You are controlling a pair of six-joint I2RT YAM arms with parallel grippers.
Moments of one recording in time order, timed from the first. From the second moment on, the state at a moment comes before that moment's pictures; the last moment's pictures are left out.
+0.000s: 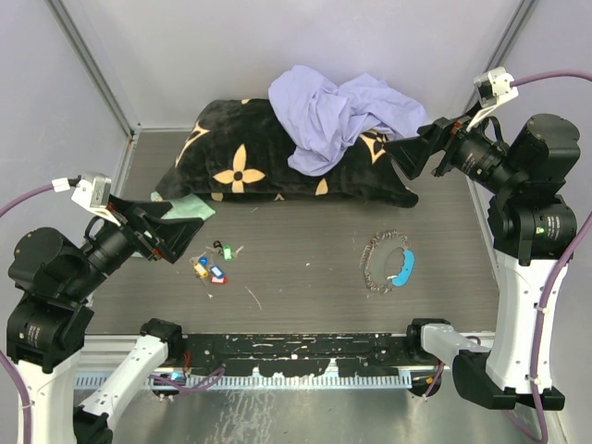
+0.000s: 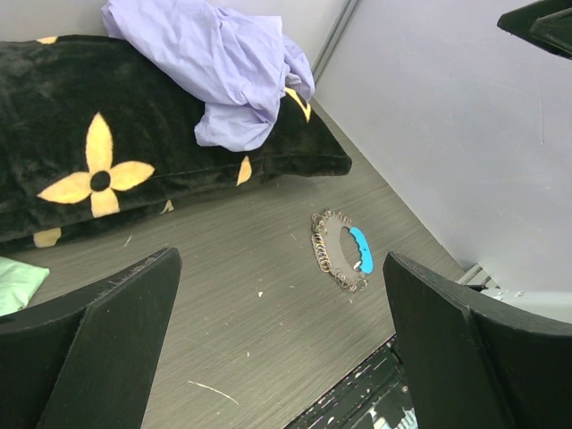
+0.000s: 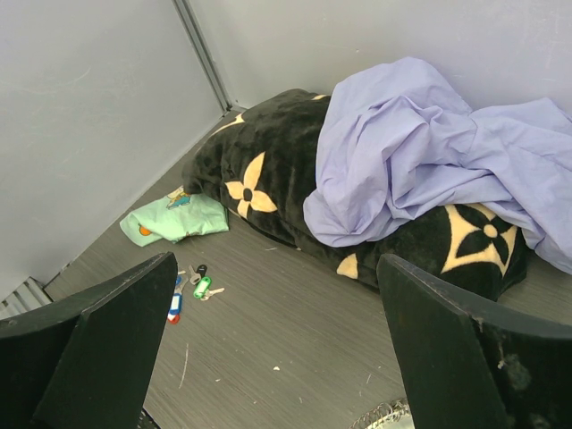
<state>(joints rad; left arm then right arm) -0.27 0.62 1.37 -0.75 0.38 -0.38 -0.03 1.08 1.79 -0.75 -0.69 0.19</state>
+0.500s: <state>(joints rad) -0.27 0.62 1.37 -0.75 0.38 -0.37 -0.03 1.08 1.79 -0.75 -0.69 0.19</state>
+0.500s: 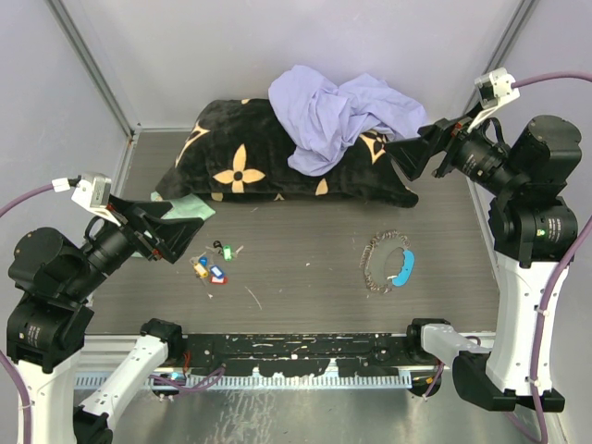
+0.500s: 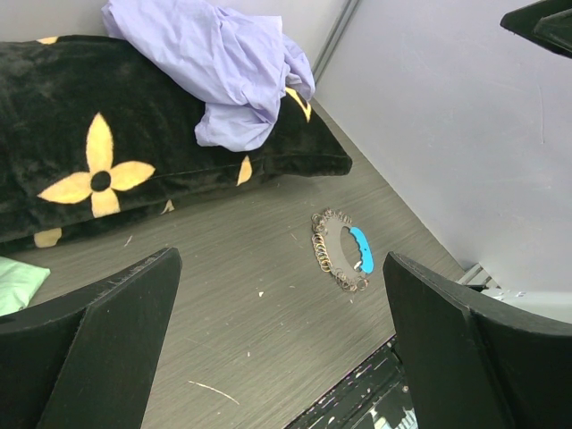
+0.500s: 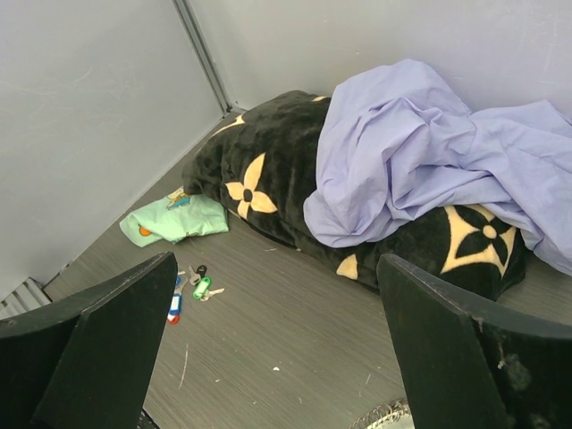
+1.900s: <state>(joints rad) -0.27 0.65 1.45 -0.73 0.42 -0.39 -0.03 1.13 1.90 -0.68 -0.82 0.23</state>
